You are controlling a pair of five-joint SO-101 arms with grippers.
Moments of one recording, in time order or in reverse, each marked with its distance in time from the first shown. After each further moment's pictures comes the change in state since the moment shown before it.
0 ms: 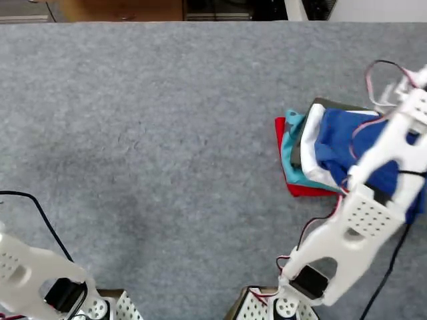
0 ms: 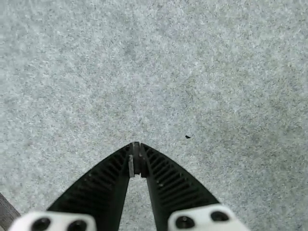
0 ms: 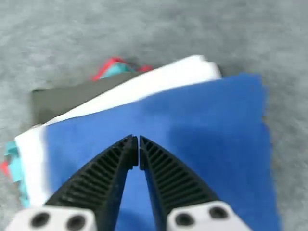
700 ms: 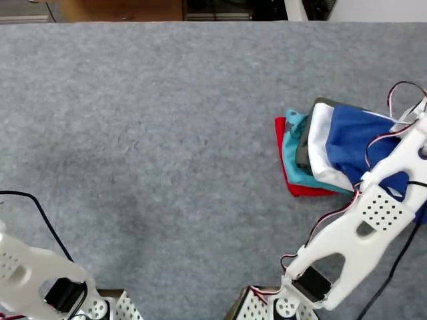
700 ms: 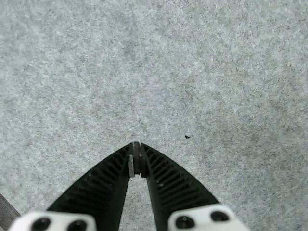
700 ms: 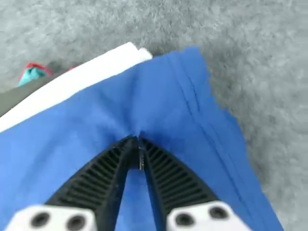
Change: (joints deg) left arm 0.0 0.0 0.0 0.0 0.0; right arm 5.3 17.4 -20.4 8.4 0.0
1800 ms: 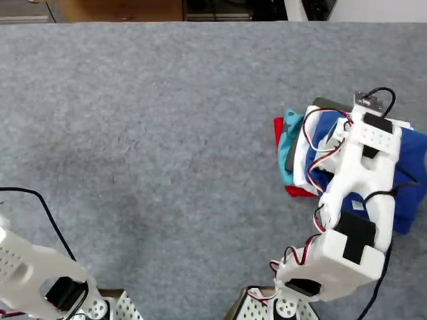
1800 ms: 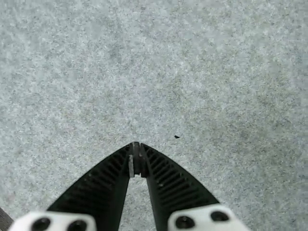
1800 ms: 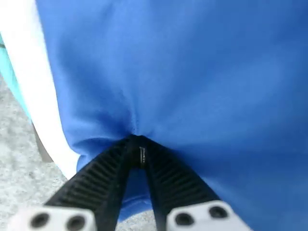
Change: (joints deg) left arm 3.3 0.0 0.0 0.0 0.0; right arm -17.6 -48.4 89.7 -24.4 3.1
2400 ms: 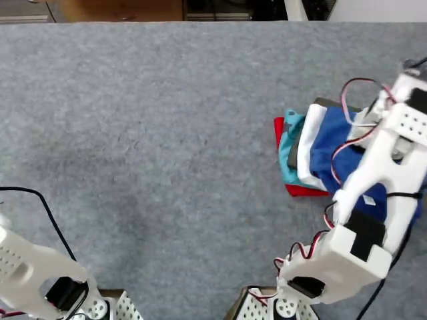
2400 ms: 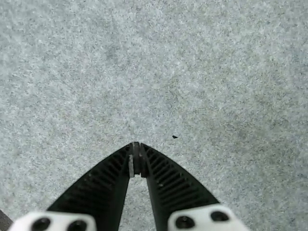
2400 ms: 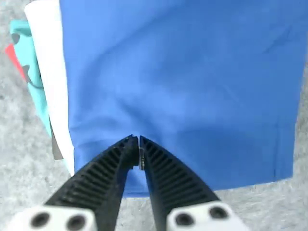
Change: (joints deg) left arm 0.0 0.0 0.0 0.0 0.0; right arm 6.6 0.8 -30.1 18.2 2.9
